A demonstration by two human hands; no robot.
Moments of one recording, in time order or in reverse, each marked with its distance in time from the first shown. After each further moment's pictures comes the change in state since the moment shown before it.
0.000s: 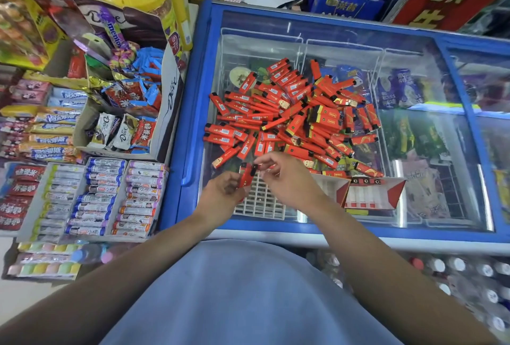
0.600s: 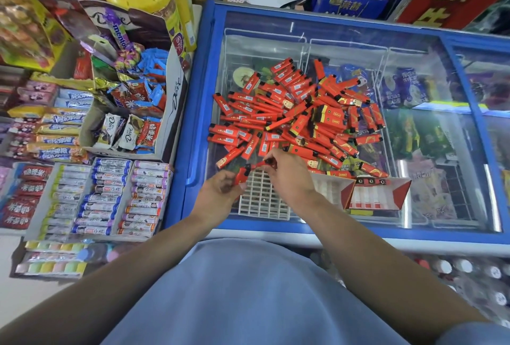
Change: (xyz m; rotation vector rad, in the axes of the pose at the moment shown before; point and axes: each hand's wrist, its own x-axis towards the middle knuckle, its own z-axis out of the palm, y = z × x) left_hand 0.002 -0.007 -0.012 -0.016 0.050 -0.027; right_hand 0.023 0.012 0.023 -0.223 0.182 0.013
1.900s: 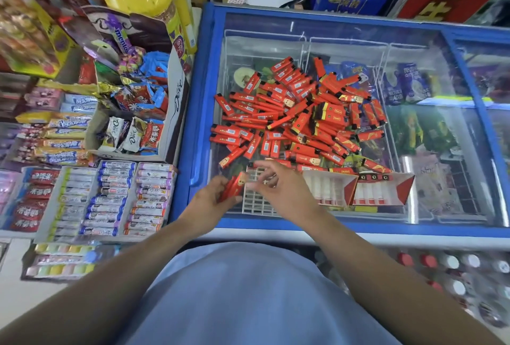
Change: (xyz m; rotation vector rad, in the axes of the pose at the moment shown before) left_hand 0.007 -0.034 -0.033 0.289 -0.165 0.113; right_hand -0.040 -0.016 -0.004 0.391 -0.179 0.075
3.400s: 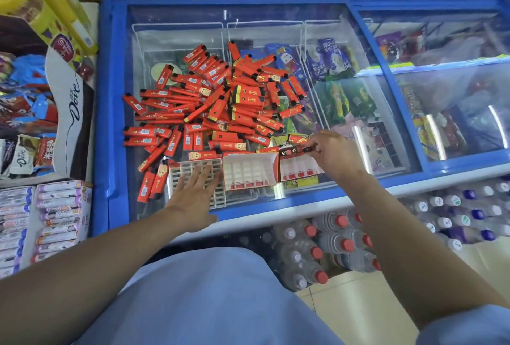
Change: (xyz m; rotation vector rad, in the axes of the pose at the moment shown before) left_hand 0.042 0.048 0.109 1.255 -0.360 0.215; right_hand -0.047 0.156 -0.195 -0.697 0.415 0.012
